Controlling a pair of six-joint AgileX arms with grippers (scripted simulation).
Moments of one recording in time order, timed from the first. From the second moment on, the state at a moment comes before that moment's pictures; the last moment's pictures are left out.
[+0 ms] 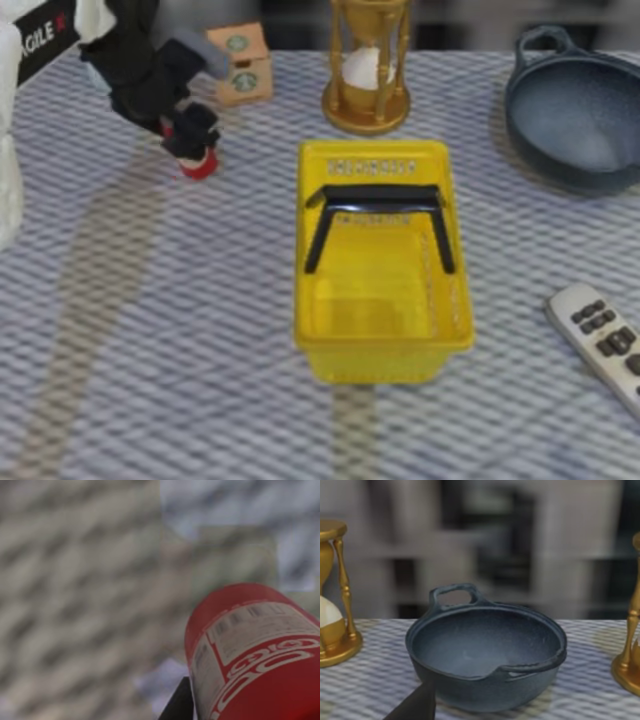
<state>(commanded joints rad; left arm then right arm) -0.19 2.58 2.25 -1.02 0.21 0.59 0.00 0.00 0.00 0.00 0.00 0.00</state>
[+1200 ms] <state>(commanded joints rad) -0.31 2.15 1.37 0.70 1.24 0.06 0.00 0.00 0.00 0.00 0.00 0.00</state>
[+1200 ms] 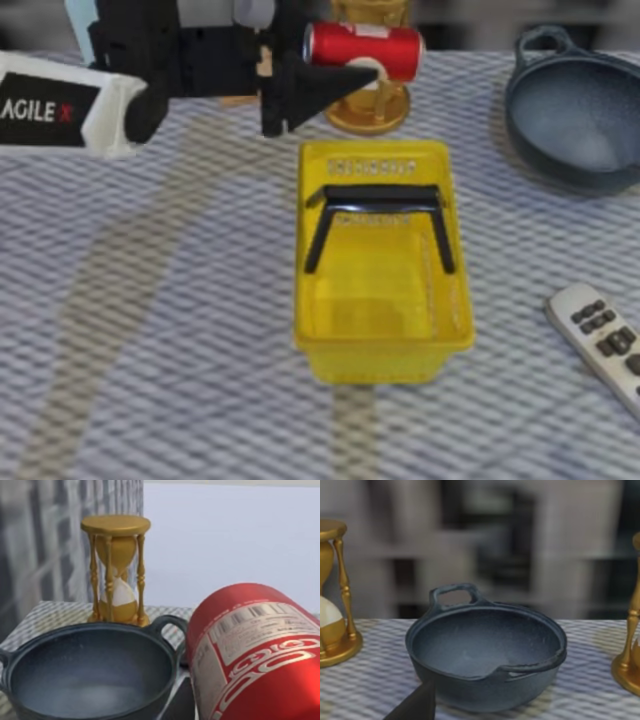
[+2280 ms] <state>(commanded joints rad) -0.29 2.38 1.28 1.06 1.28 0.04 0.00 0.00 0.00 0.00 0.00 0.00</state>
